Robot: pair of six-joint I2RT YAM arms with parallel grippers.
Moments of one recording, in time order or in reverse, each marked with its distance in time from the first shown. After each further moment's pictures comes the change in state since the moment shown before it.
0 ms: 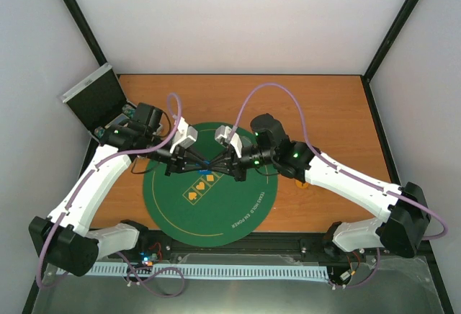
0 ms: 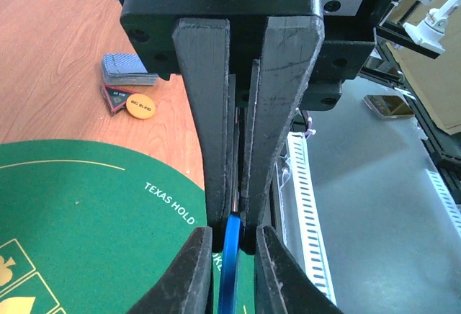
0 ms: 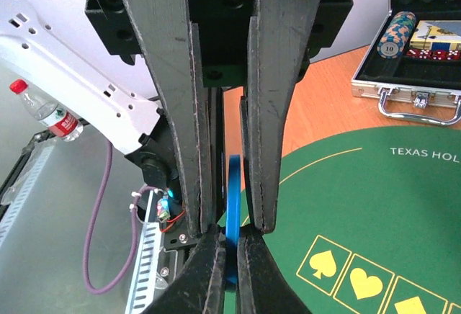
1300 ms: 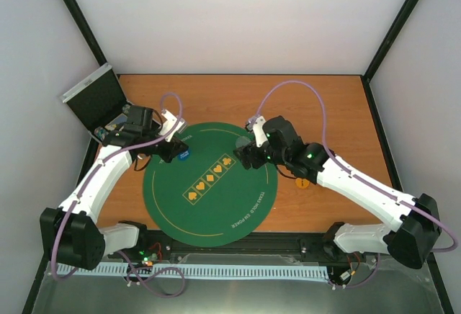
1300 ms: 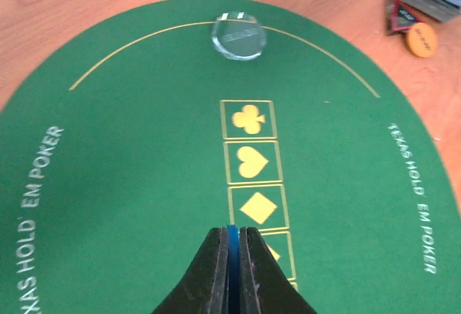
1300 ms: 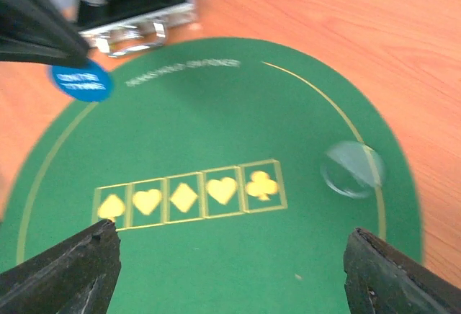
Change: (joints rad) left arm 0.155 0.034 -0.169 0.319 -0.552 -0.332; right arm -0.071 -0.099 -0.048 -0.217 0.618 0.098
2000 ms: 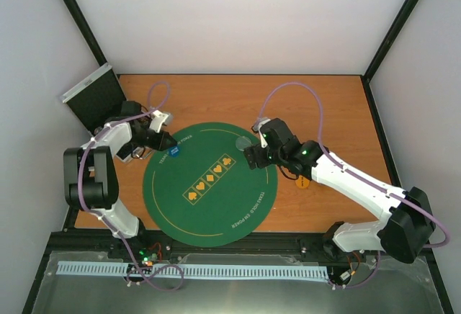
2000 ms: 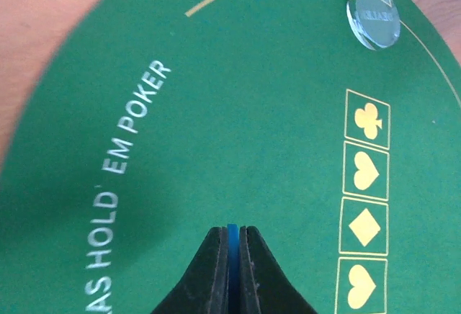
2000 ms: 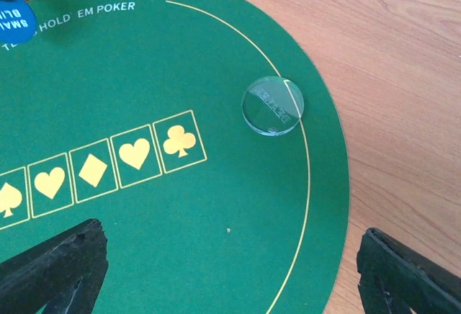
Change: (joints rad) left arm 0.251 0.415 0.076 0.101 0.073 0.032; right arm -0.050 0.064 -0.012 -0.122 0.201 0.070
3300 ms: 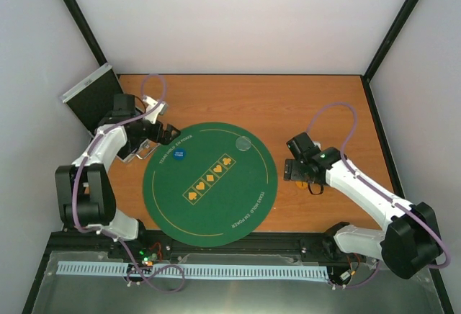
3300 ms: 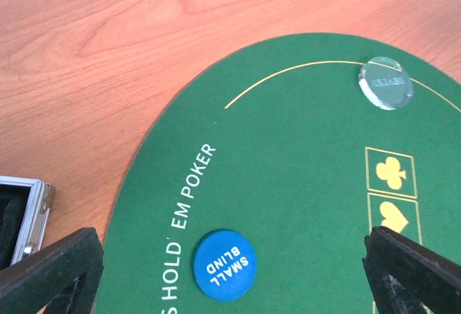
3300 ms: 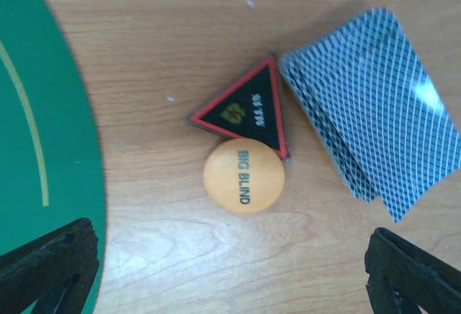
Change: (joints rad) left arm 0.008 -0.070 0.016 0.131 -0.057 -0.018; right arm -0.245 -0.100 -0.179 -0.377 0.135 0.341
